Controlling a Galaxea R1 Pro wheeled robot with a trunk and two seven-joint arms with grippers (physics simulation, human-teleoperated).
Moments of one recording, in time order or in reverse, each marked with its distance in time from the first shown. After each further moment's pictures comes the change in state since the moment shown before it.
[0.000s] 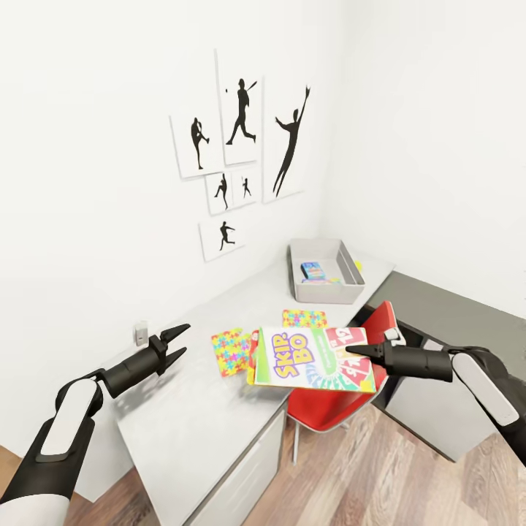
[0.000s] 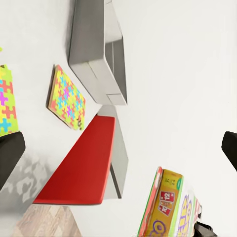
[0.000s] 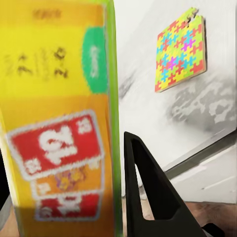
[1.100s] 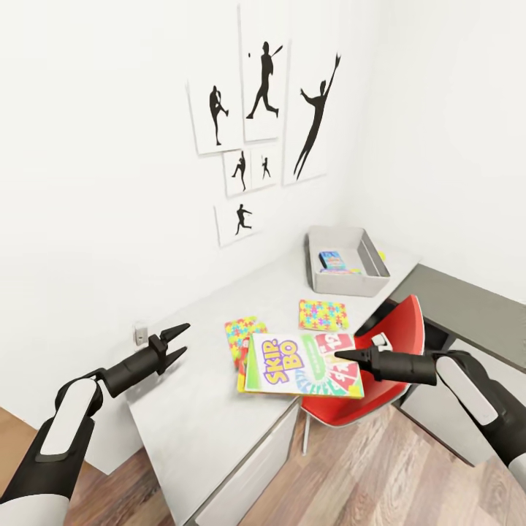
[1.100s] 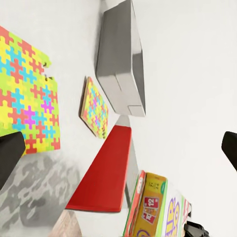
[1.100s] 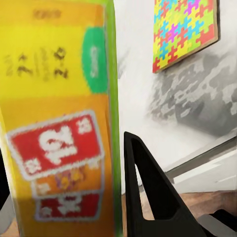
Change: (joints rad) left arm 0.000 0.000 0.000 -0.005 0.001 0.003 -0.001; right arm -0.017 0.051 0.043 0.065 0.004 0.000 -0.001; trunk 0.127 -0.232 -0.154
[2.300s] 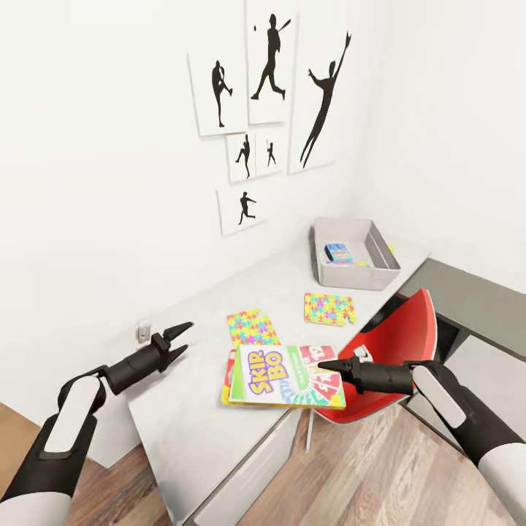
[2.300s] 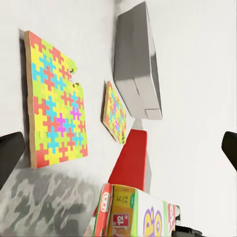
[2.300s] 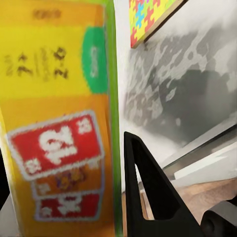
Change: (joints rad) left arm -0.007 -0.001 -0.020 -0.009 -0.033 -0.026 -0.003; right arm -0.018 0.094 0.049 0.140 0.008 0.000 0.001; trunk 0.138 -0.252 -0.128
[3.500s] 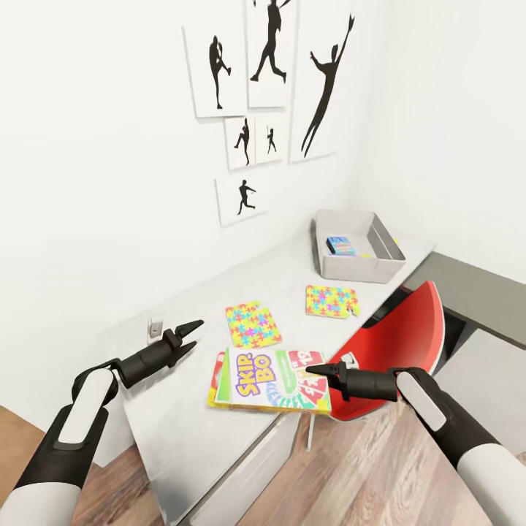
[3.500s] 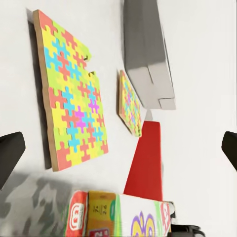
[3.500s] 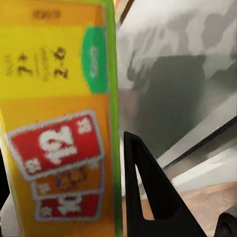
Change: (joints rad) left arm -0.031 -0.006 -0.073 0.007 -0.030 -0.029 0.004; right arm -0.002 0.079 0.003 0.082 -0.009 0.001 -0.002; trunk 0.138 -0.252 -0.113
